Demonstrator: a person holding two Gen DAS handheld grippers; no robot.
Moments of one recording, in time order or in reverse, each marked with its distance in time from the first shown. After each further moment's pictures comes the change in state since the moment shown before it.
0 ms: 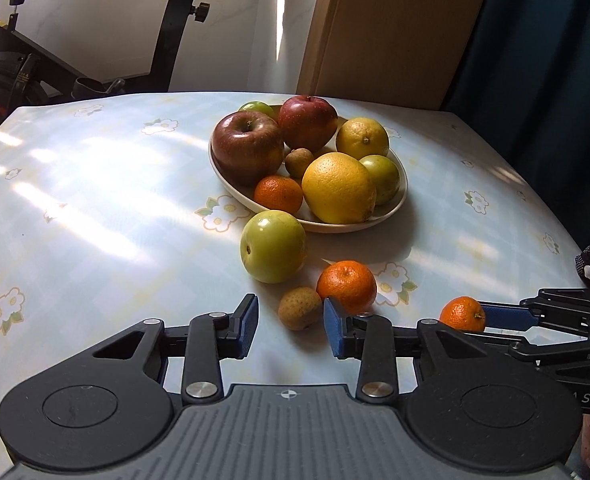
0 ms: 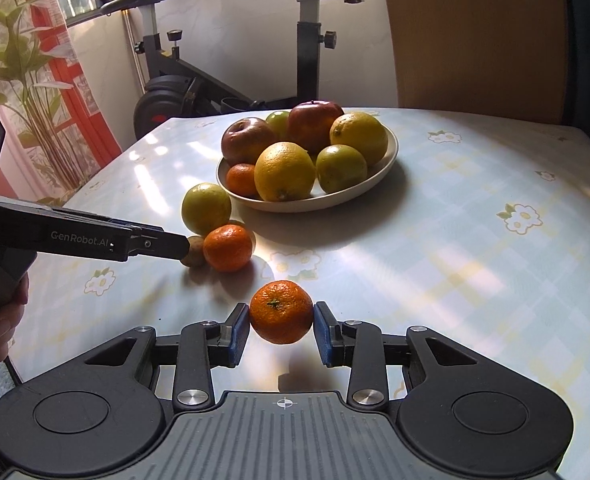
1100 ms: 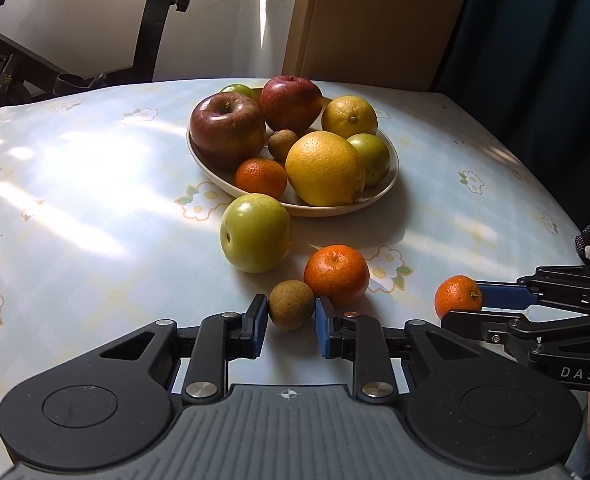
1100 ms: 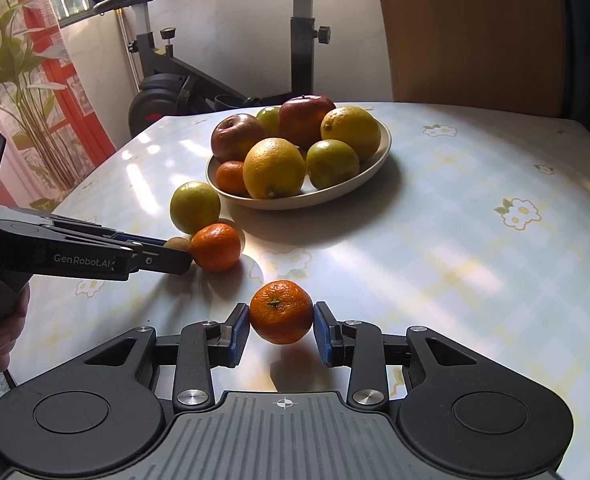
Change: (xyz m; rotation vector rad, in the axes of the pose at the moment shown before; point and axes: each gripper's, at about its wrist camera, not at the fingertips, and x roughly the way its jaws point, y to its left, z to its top) left arm 0.012 -0.002 -0.003 0.036 0.031 -0.023; right arm 0.008 -0.003 -0.002 0.017 0.012 -0.004
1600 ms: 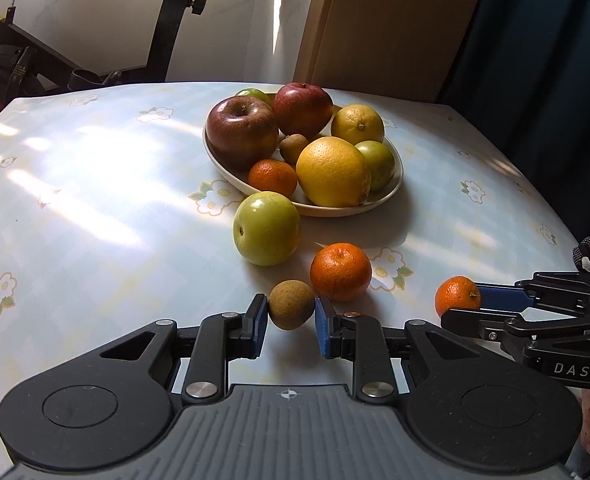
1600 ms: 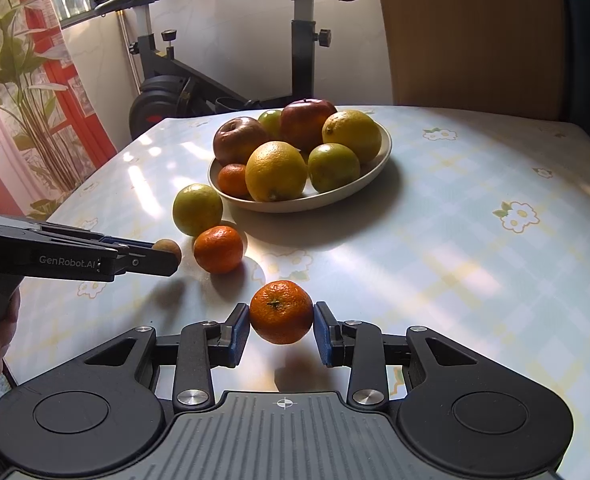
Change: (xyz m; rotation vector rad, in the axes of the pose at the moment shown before) left arm -0.014 0.004 -0.006 -0.036 -0.021 0.009; right arm -0.004 0.001 0.002 0.000 -0.011 0.001
